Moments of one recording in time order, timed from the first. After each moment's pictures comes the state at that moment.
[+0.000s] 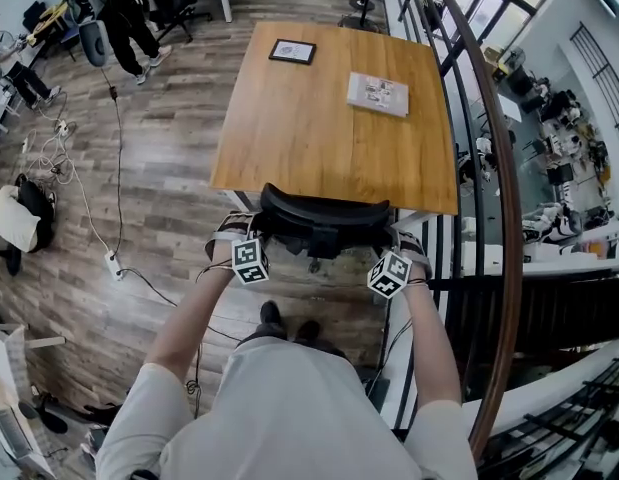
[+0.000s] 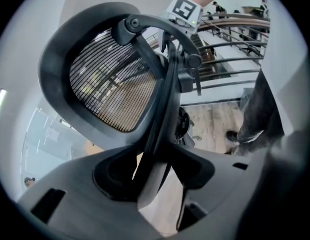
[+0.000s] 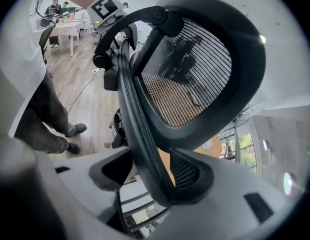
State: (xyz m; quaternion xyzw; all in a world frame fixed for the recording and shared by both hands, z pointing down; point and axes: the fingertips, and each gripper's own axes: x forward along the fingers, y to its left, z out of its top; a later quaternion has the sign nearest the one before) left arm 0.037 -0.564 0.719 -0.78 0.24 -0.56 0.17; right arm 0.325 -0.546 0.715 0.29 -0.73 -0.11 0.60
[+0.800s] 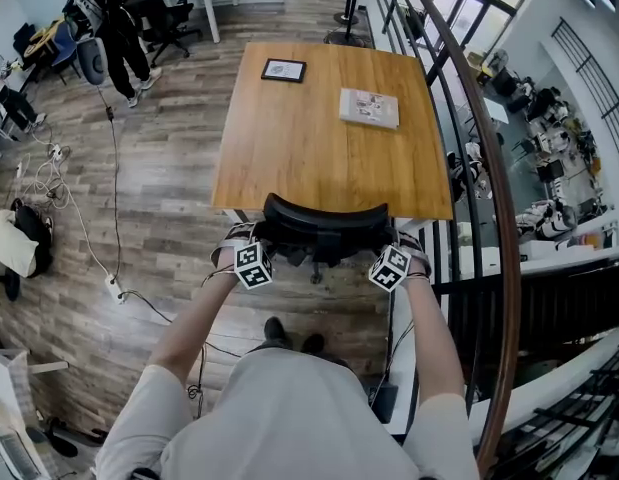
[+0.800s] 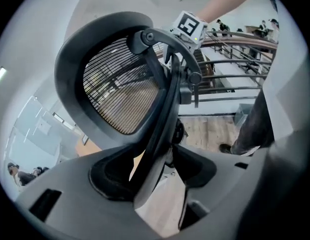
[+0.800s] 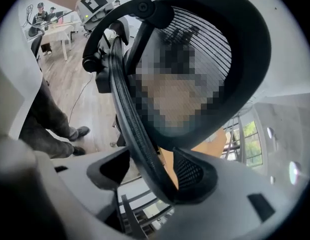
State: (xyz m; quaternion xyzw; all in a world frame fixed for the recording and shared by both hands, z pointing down) left arm 0.044 -0.574 0.708 -0.82 0.22 -0.51 0.12; right arm 0.325 -0.563 0.715 0.30 -0.72 -0.06 0.62
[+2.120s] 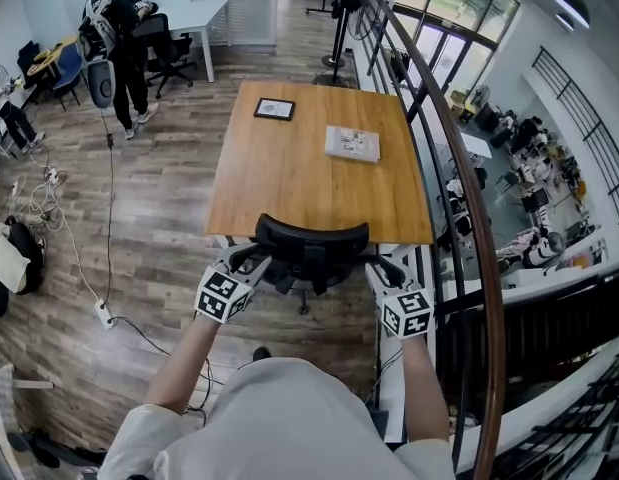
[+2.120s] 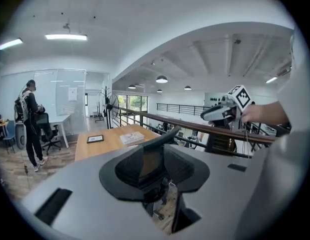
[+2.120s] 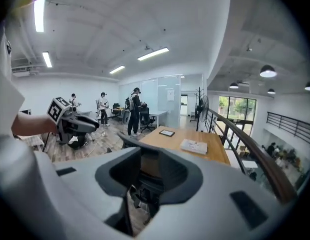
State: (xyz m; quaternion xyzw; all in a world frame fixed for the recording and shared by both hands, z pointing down) left arm 0.050 -0.525 0.505 -0.91 0.37 -0.16 -0.09; right arm 0.295 -0.496 0.488 0.50 -0.84 0.10 0.18
